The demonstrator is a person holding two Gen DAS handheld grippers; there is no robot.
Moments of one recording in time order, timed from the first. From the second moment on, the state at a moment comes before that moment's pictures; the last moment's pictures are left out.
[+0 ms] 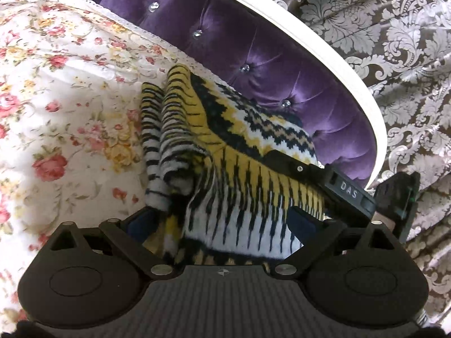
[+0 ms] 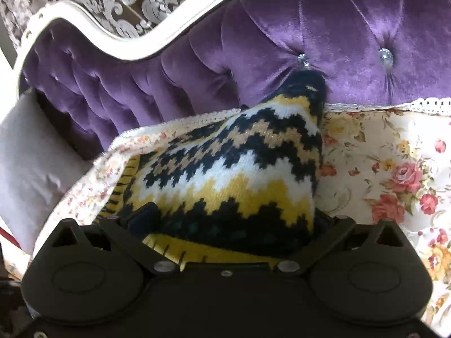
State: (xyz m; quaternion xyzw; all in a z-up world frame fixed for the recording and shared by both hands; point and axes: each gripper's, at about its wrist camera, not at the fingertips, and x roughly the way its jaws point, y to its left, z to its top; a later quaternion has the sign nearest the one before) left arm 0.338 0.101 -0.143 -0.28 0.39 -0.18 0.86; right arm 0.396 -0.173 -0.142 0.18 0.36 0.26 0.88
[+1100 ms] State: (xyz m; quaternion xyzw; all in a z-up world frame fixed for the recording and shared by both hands) left arm 0.175 0.101 -0.158 -0.32 0.43 -0.20 0.82; right arm 0.249 -0.200 -0.117 0.18 0.48 0.28 0.81
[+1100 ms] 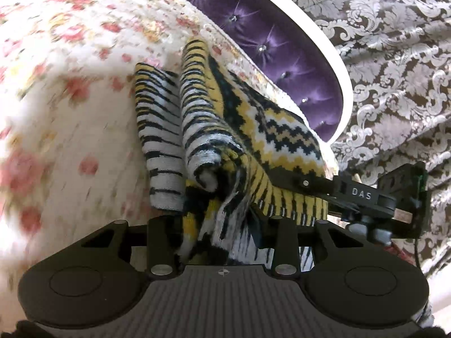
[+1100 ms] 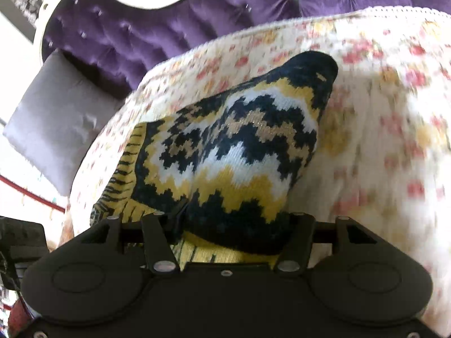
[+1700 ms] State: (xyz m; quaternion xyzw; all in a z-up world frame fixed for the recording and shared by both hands) left arm 0.203 0.102 -0.086 -0.27 0.37 -0.15 0.88; right arm 0.180 -0.244 -0.089 0.25 0.37 0.21 0.87
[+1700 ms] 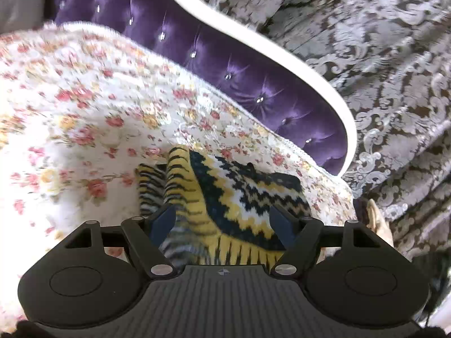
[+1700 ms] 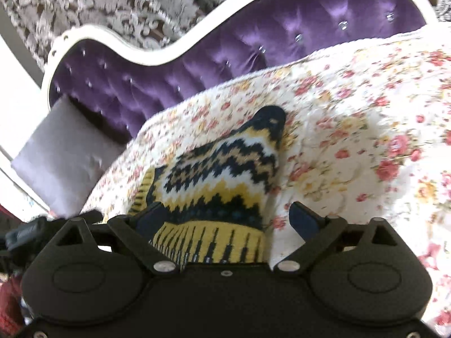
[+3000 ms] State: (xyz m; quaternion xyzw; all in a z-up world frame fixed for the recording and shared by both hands) left arm 0.192 0.129 -0.123 -0.28 0.38 -0.10 0.88; right arm 0.188 -0.247 -0.088 0.24 0.35 0.19 0.89
